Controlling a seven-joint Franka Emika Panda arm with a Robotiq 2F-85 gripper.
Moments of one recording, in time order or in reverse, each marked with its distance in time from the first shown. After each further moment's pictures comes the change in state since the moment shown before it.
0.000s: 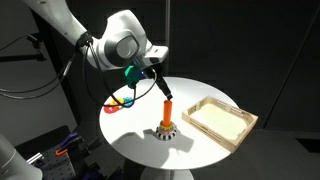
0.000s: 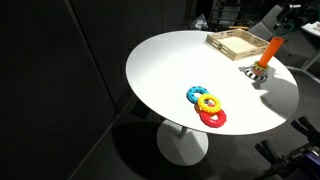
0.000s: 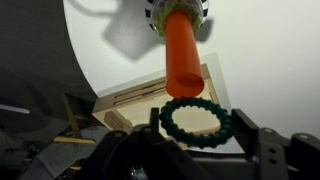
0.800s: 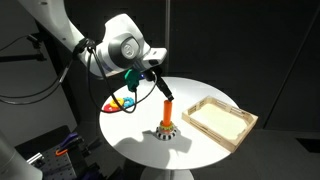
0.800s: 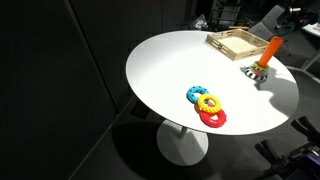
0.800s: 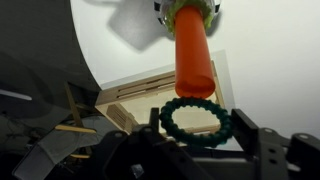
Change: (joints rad) arm -0.003 0.019 -0.036 0.000 -0.236 0.050 0.163
